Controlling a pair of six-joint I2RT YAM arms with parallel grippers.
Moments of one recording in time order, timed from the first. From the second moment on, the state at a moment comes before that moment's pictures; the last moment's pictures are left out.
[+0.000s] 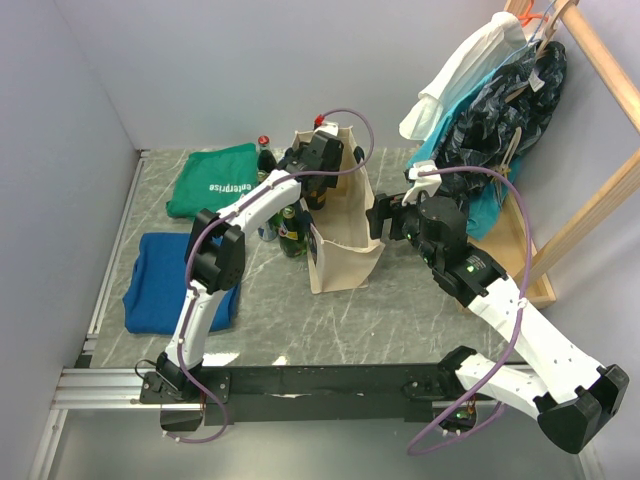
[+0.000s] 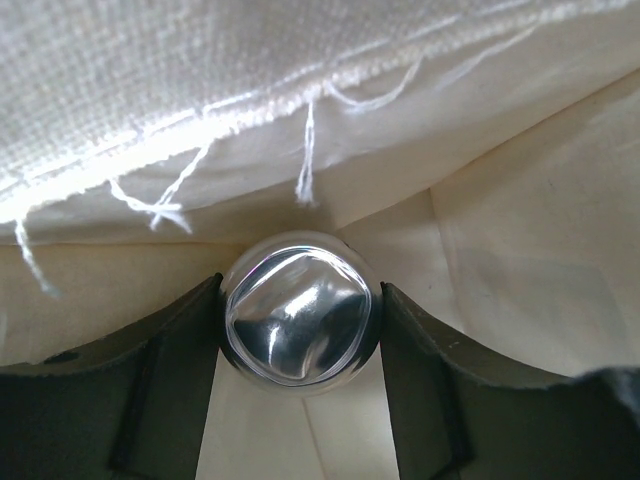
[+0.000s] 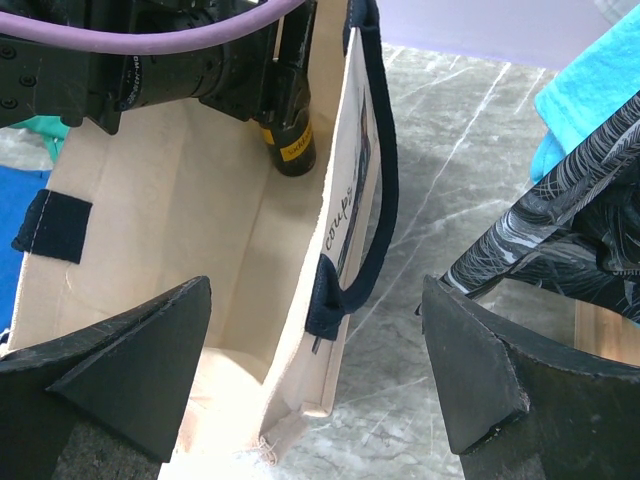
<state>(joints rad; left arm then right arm) -0.62 2.27 2.09 -0.47 -0.38 -0.26 0.59 0.97 0.98 -0.27 0.24 0.17</state>
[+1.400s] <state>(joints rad) -0.64 2.24 2.05 -0.45 -0.23 -0.17 0.59 0.97 0.98 -0.27 0.24 0.17</state>
